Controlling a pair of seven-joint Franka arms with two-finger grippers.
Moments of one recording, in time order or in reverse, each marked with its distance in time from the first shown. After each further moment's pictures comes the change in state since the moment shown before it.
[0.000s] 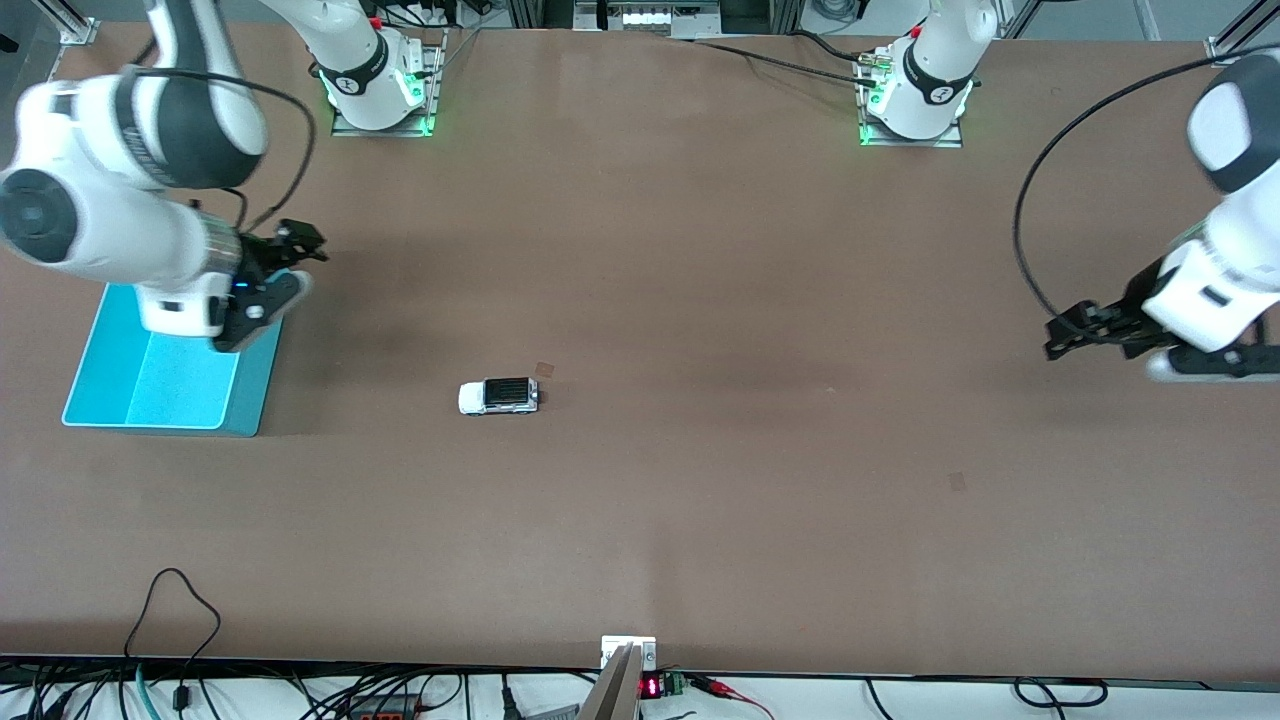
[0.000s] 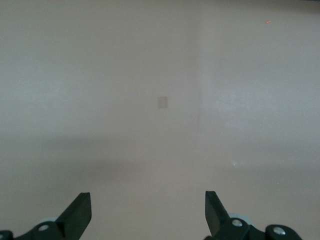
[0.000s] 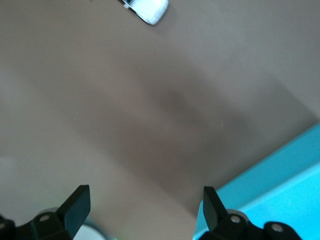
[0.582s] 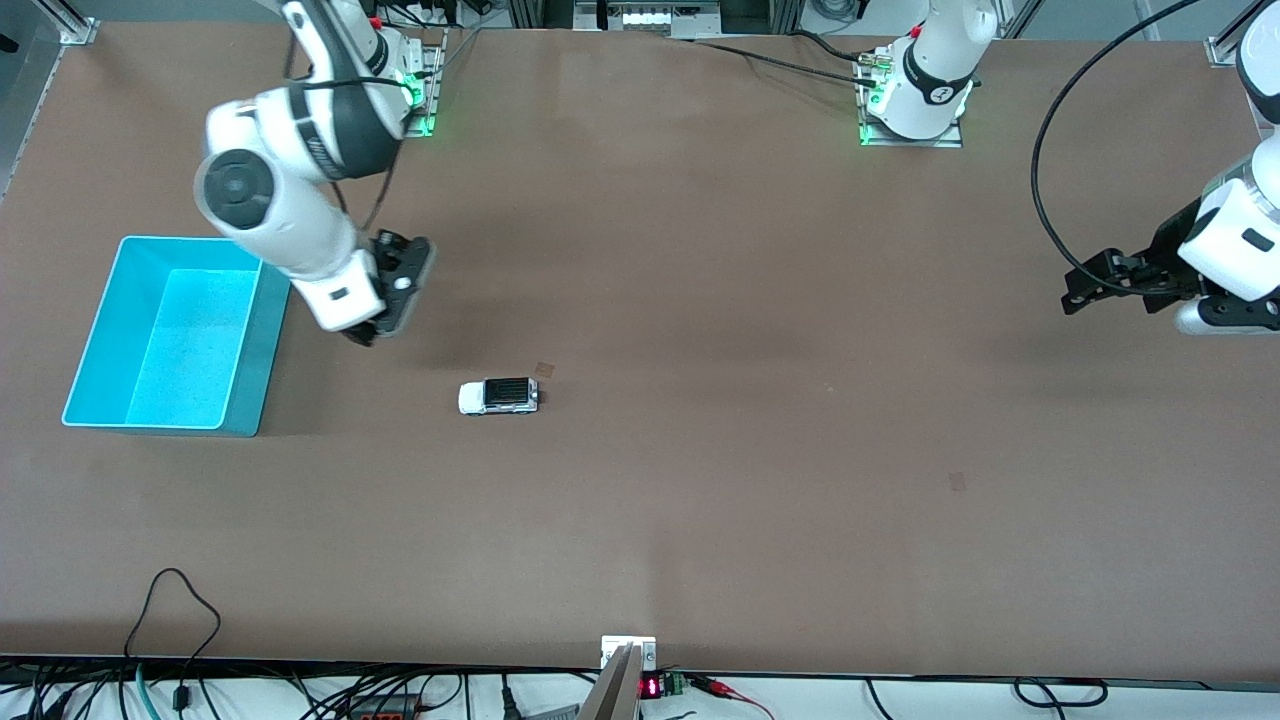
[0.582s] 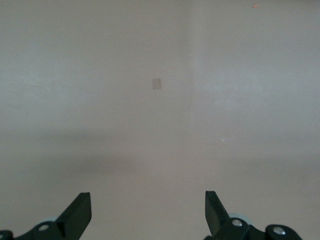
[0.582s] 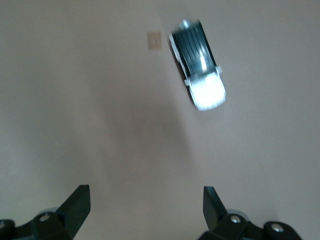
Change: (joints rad) left arm -0.026 -0.050 -0.004 0.053 -0.003 -0.150 -0.007; right arm 0.105 0.025 0.100 -0.165 0.000 0.382 -0.297
